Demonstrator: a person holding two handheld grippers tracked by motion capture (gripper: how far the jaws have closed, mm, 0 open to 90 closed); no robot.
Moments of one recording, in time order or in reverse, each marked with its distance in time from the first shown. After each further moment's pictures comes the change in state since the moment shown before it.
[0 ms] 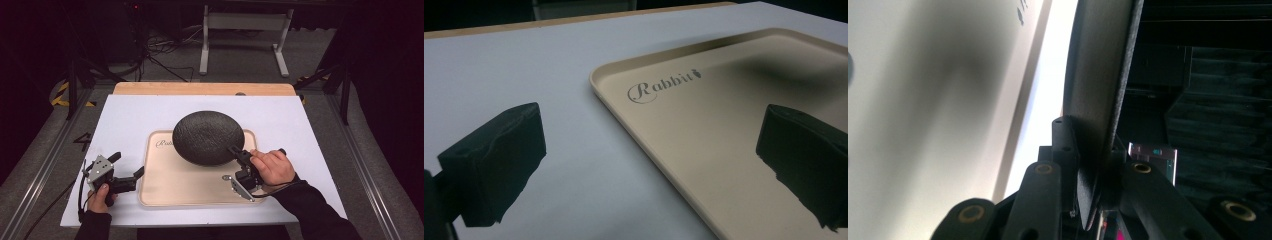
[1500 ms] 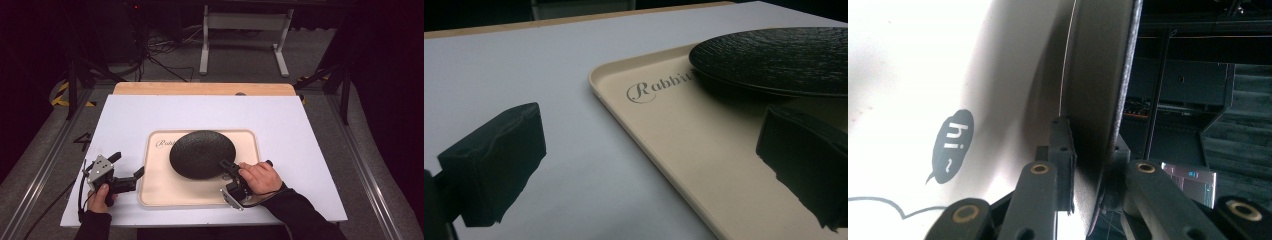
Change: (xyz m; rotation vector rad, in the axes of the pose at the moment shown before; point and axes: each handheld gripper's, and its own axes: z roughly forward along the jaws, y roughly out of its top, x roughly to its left) left arm 0.000 0.000 0.000 0.002 -0.003 0.002; right arm 0.047 0.019 0.021 -0.047 0.106 -0.011
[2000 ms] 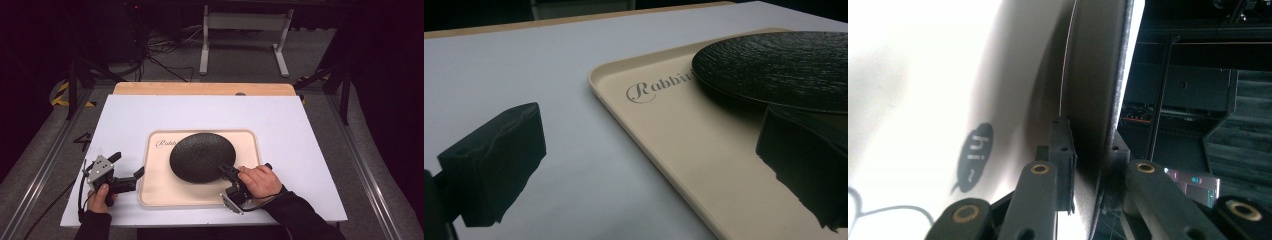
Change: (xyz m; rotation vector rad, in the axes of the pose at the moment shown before) left arm 0.000 0.000 0.000 0.000 -0.001 -0.001; right arm 0.006 0.006 -0.004 -0.019 0.012 -0.005
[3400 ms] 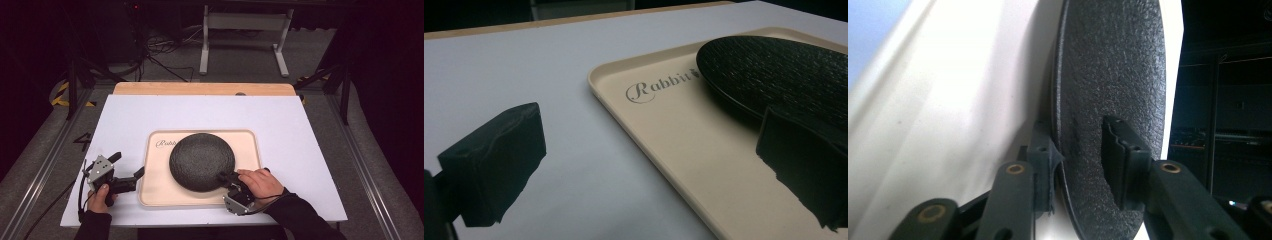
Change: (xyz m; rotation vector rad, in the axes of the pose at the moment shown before) left arm 0.000 0.000 0.000 0.000 -0.001 0.001; right arm 0.006 -0.004 -0.003 -0.148 0.159 0.109
